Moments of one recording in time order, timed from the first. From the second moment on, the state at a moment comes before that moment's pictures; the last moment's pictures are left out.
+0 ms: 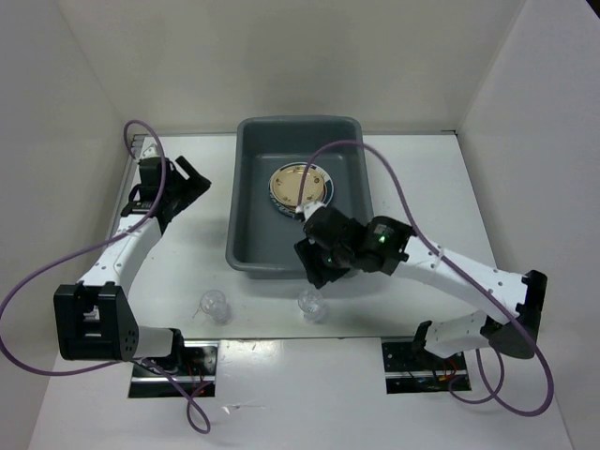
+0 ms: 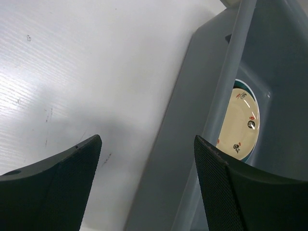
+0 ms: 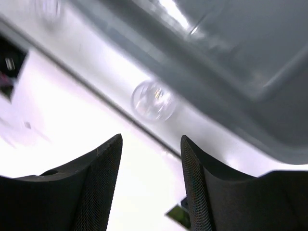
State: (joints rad) left arm 0.01 1.34 0.99 -0.22 0.01 -0.70; right arm 1.05 1.31 1.36 -1.02 0.12 0.43
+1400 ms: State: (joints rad) left arm 0.01 1.23 0.88 -0.24 0.00 -0.71; right arm 1.25 1.56 1.09 -0.71 0.18 0.41
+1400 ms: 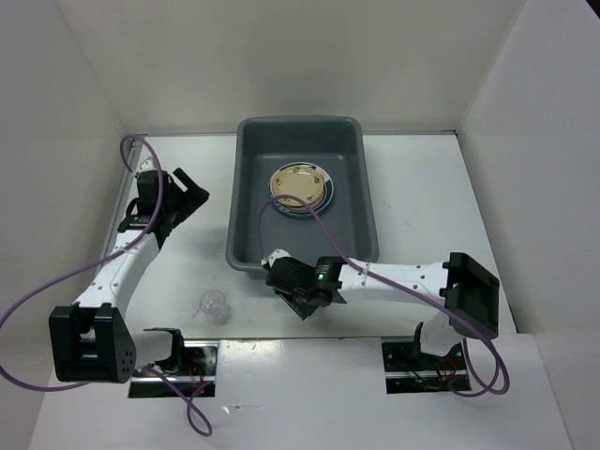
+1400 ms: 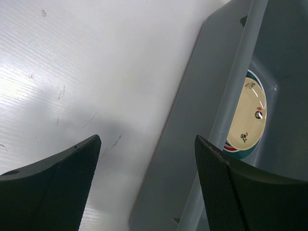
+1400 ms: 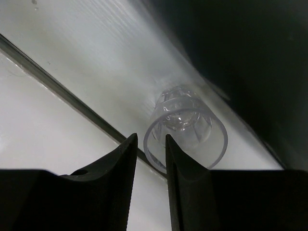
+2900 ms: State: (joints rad) left arm 0.01 1.19 0.86 -0.24 0.01 -0.71; right arm 1.31 1.47 1.91 -0.91 0.44 0.22
